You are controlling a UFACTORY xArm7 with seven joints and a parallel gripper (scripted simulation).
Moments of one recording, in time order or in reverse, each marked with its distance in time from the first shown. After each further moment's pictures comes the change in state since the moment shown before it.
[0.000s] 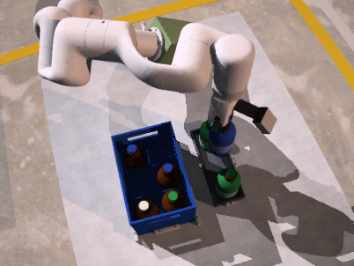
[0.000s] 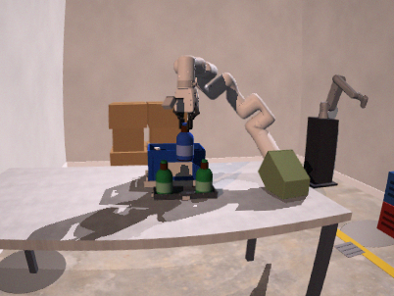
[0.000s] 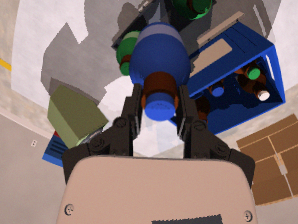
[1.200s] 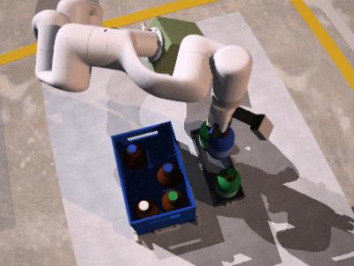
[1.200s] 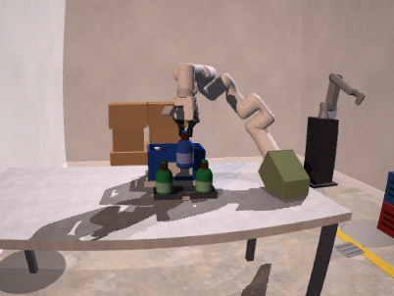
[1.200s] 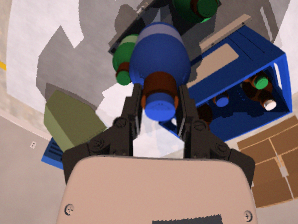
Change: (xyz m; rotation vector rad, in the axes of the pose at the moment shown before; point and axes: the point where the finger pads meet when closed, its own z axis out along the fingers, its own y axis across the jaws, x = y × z) arm 0.000 0.000 0.033 0.000 0.000 0.000
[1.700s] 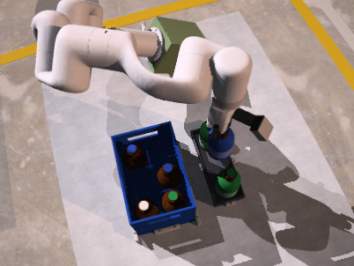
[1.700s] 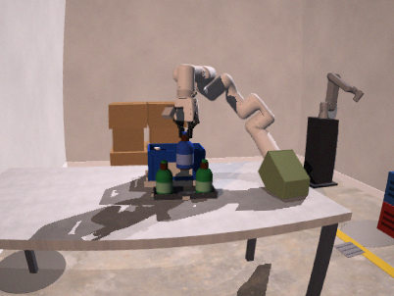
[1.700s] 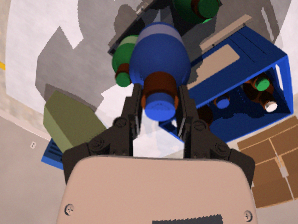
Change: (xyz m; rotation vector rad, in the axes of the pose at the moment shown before) arm 0.000 0.000 0.005 0.000 0.000 0.000
